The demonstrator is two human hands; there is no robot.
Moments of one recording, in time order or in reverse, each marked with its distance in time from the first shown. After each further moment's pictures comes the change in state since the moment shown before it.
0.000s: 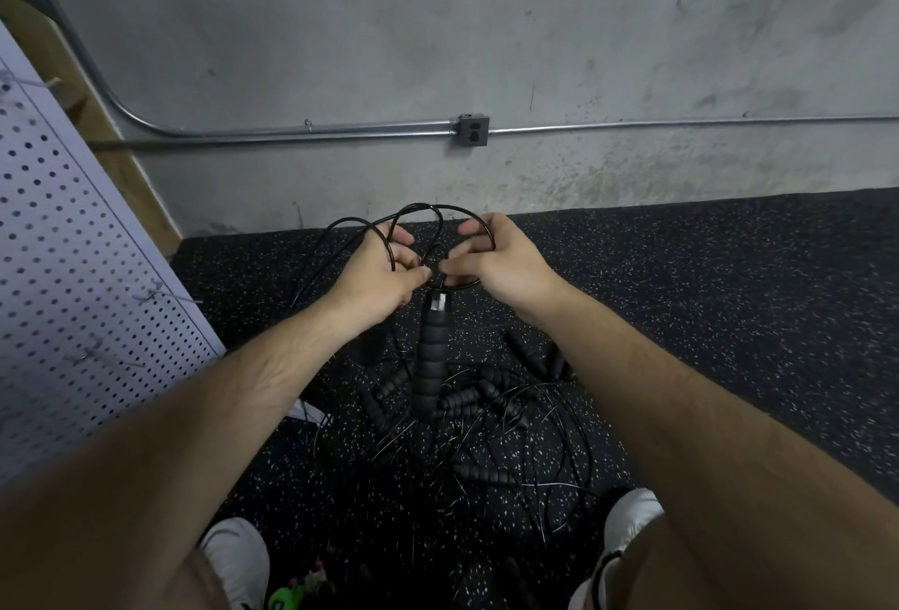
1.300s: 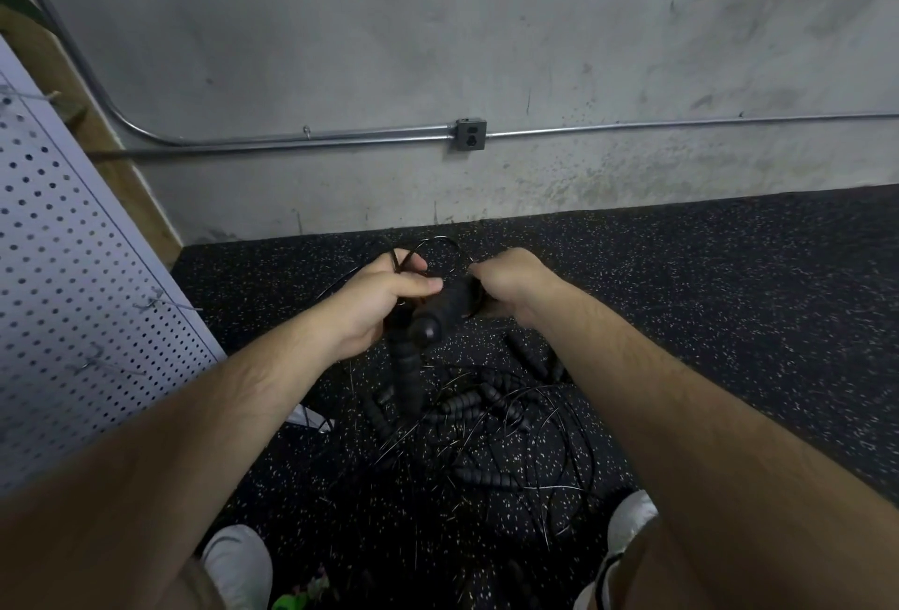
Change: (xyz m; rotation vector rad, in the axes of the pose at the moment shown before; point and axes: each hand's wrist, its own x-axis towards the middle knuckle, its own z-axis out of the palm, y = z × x) left_hand -0.020 0.015 0.001 -0.343 -0.187 -0.266; right_hand 0.002 -0.004 0.002 -0.144 0.205 0.419
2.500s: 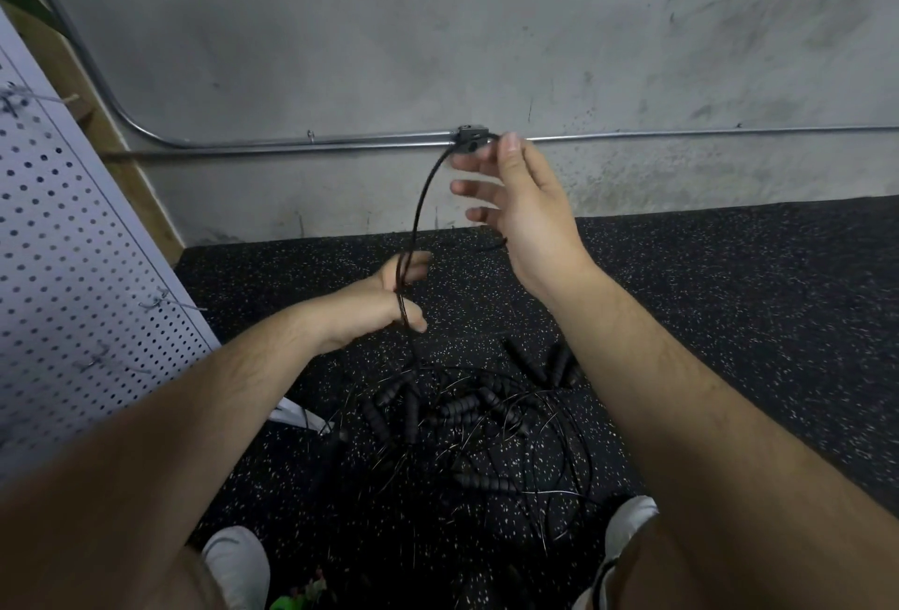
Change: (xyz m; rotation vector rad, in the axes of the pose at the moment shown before) left_hand -0.005 0.010 -0.024 0.504 -0.209 -0.032; right_hand -0.043 -0.047 -0.014 0.443 -0.078 -0.722
